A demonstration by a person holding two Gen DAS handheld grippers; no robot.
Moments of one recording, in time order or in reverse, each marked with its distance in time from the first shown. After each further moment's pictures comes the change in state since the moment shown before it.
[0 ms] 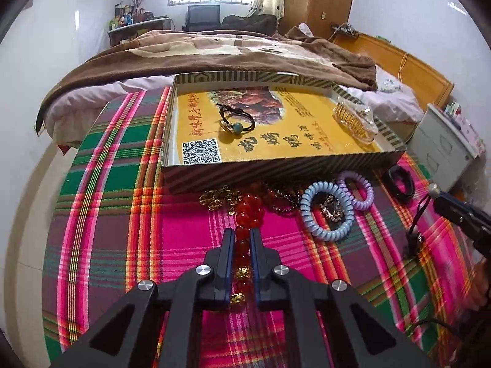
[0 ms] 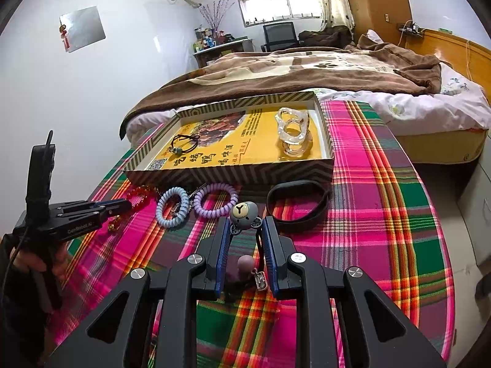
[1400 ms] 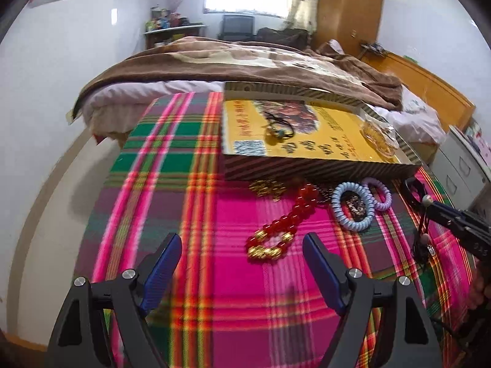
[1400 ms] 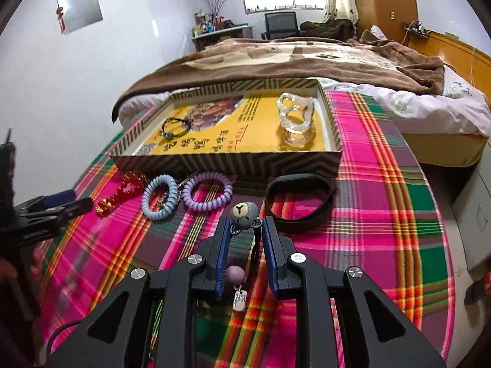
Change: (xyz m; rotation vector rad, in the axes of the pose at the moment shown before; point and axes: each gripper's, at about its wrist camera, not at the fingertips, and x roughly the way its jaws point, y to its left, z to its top) left arm -0.025 0.015 -0.017 -0.076 -0.051 0.115; right arm 0.018 0.004 0.001 -0.035 0.058 -0.040
